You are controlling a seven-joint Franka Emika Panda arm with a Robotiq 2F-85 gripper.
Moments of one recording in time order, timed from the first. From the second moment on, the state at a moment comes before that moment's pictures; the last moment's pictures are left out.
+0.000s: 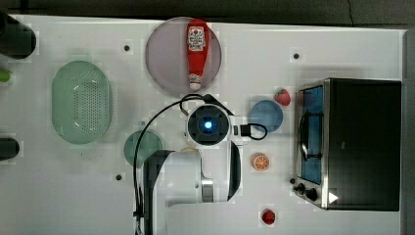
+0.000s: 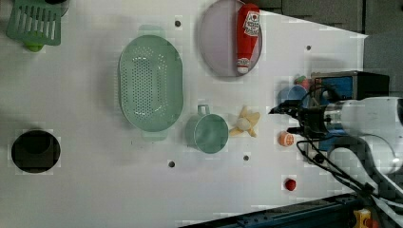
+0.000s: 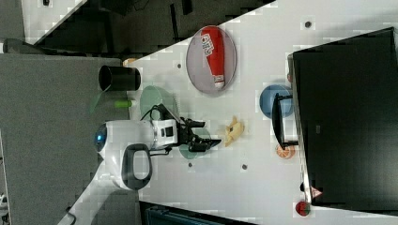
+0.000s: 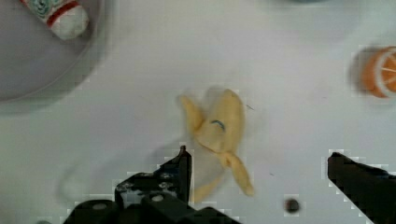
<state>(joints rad) -0.02 0.08 0.05 -2.40 -0.05 0.83 -0.02</state>
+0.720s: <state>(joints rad) 0.00 0.36 0.07 -2.46 -0.03 1.02 0.10</state>
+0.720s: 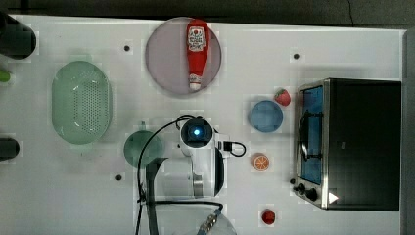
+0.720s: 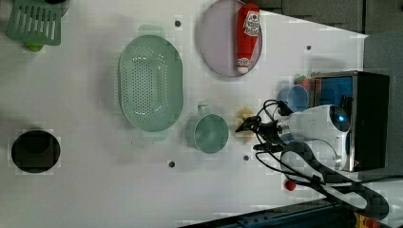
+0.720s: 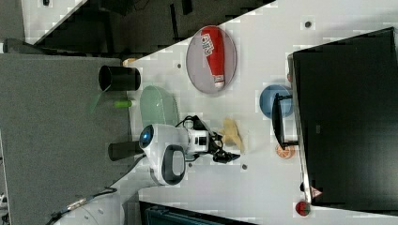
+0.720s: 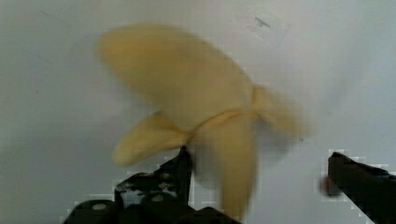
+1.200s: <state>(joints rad) 0.00 0.39 0.10 -2.44 -0.02 1.12 0.13</state>
